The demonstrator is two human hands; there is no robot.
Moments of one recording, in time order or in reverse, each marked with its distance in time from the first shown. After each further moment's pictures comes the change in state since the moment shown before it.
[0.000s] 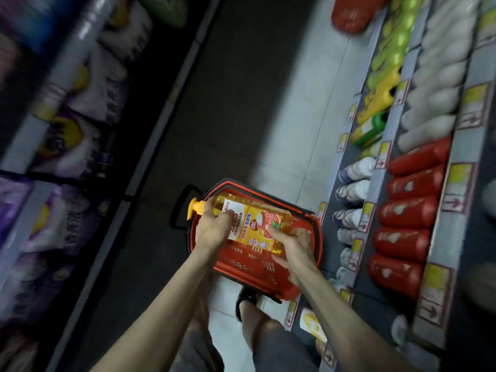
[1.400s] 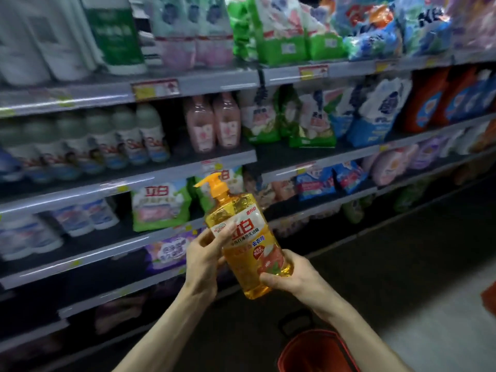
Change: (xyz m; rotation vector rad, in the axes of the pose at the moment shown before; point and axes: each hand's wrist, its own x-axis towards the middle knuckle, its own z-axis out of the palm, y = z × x) left_hand -0.392 -0.049 -0.356 -1.005 0.518 0.760; right_hand -0.412 -0.077 0.220 -1.003 -1.128 -0.824
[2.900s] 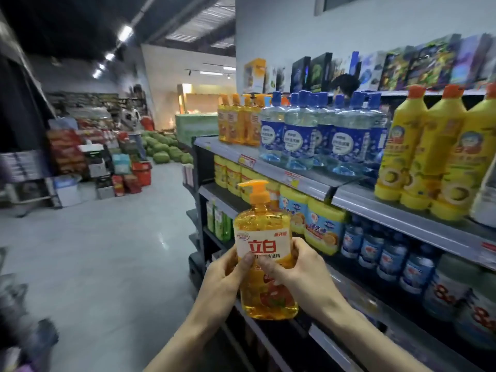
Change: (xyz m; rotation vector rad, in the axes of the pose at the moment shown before) left_hand -0.146 0.230 -0.454 0.264 1.039 0.498; right_hand 0.168 -0.308 0.584 -0.203 -0.888 -0.740
